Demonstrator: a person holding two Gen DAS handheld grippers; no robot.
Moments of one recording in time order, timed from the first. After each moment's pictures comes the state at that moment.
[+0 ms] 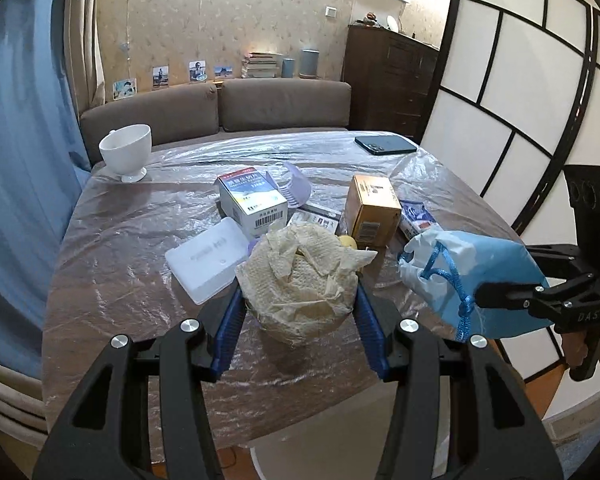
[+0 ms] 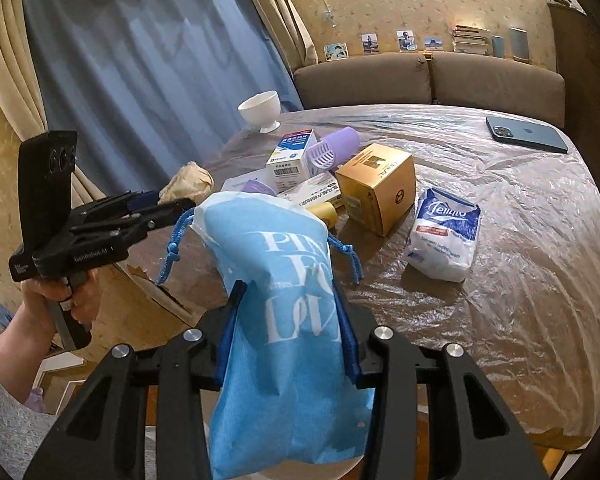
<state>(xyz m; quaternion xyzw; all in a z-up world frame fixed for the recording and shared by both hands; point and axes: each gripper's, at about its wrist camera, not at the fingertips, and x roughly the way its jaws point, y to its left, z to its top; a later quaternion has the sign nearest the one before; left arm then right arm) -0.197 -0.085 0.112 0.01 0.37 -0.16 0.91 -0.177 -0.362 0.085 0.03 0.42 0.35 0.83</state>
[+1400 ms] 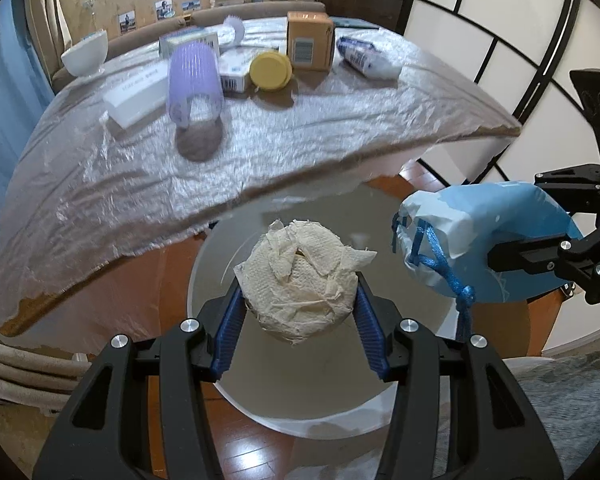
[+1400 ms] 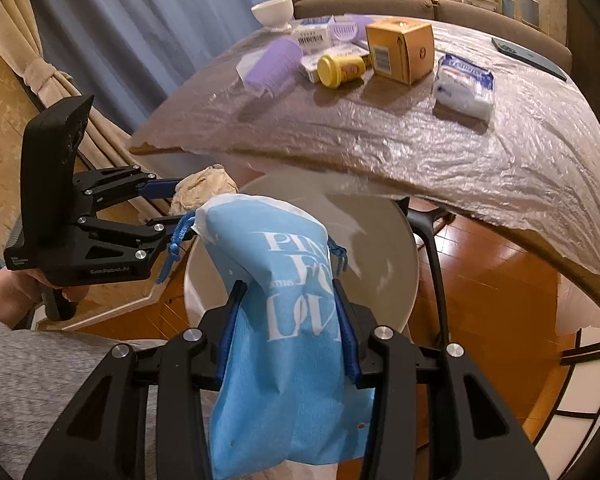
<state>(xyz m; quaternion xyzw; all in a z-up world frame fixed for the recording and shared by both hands) -0.278 -0.122 0.022 0.07 0.49 -0.18 0.85 -0.264 -0.352 0.025 -0.03 0.52 0.34 0.78</state>
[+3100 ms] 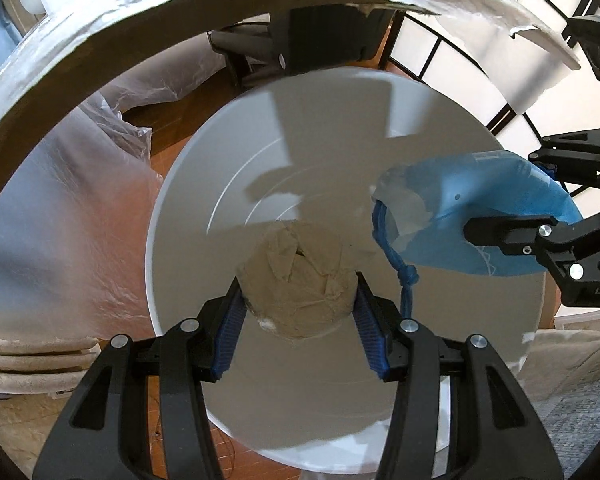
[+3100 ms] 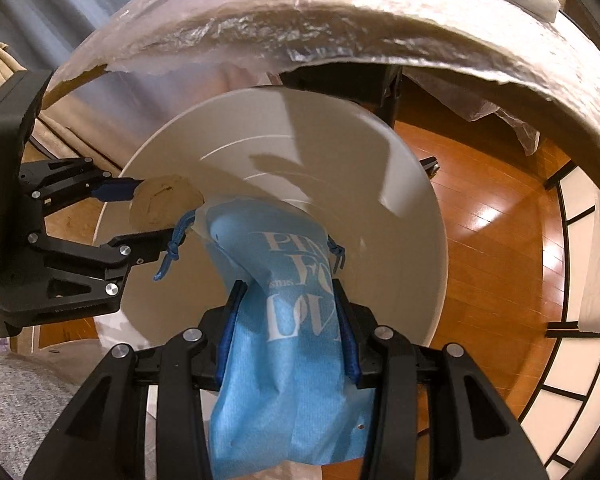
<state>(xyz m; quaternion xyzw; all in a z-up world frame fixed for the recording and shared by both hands) -0.230 -0.144 -0.076 0.10 0.58 -0.16 0.79 -0.219 -0.301 -0.082 -0.08 0.59 0.27 0.75</state>
